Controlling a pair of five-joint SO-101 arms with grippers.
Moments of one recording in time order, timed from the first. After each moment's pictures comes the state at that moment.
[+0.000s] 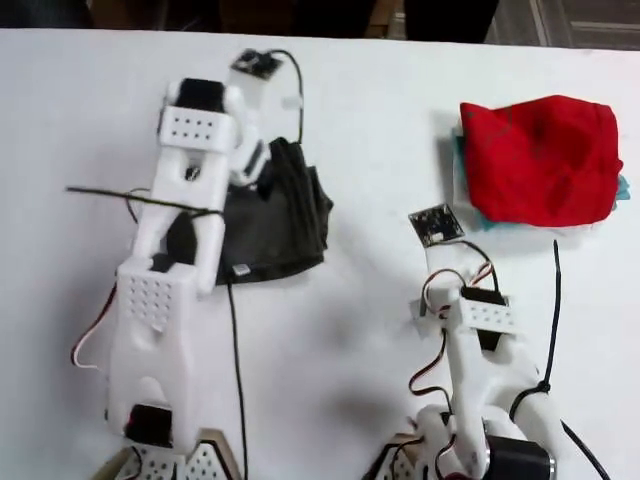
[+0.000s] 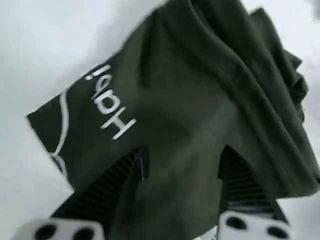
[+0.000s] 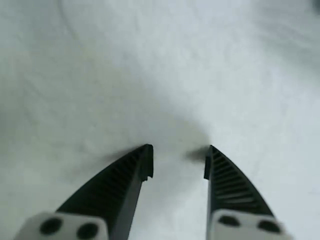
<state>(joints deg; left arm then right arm) 3.2 45.3 -52.6 98.4 -10.8 4.4 -25.0 68.0 39.3 28.0</state>
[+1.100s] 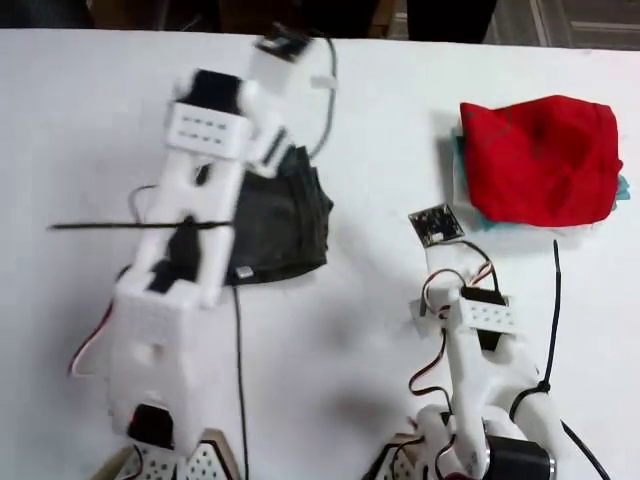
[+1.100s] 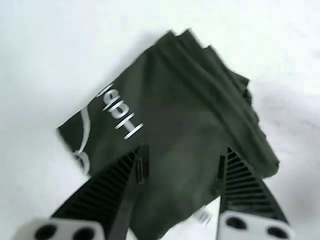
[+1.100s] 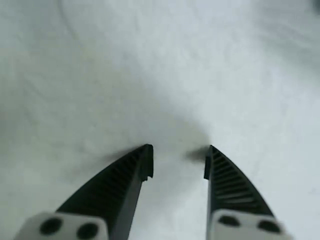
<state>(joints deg) 4.0 29.8 -51.9 101.4 -10.9 4.4 -25.0 68.0 39.3 28.0</state>
